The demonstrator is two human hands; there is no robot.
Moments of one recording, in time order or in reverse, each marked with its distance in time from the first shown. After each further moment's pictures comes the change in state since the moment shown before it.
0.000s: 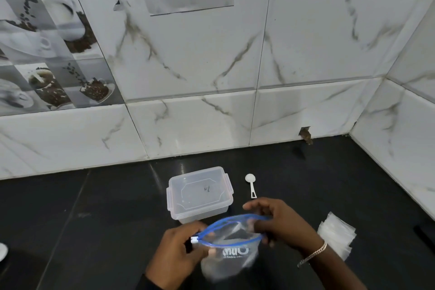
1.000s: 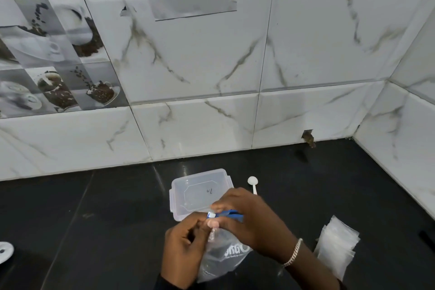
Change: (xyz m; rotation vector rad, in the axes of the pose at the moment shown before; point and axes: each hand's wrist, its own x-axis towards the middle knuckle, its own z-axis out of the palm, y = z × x) left_hand 0.001 0.007 0.019 -0.099 0.370 0.075; right_hand 0.002 -0.053 0.053 -0.554 0.092 -0.611
